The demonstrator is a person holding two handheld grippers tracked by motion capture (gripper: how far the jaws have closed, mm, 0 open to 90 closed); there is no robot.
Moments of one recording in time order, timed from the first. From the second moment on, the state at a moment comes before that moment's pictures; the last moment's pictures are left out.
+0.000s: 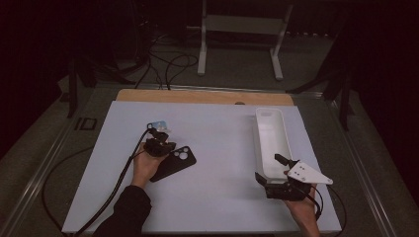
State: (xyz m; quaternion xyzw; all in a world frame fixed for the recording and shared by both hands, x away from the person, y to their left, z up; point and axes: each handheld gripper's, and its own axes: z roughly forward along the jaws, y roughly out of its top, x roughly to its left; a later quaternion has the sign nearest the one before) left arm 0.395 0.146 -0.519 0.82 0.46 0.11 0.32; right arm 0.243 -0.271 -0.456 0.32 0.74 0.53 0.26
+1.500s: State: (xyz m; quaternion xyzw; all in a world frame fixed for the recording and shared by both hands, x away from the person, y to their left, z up) left arm 0.335 0.229 -0.501 0.77 0.49 0.18 0.36; right arm 0.250 -0.269 -0.457 0.32 0.74 0.52 0.26
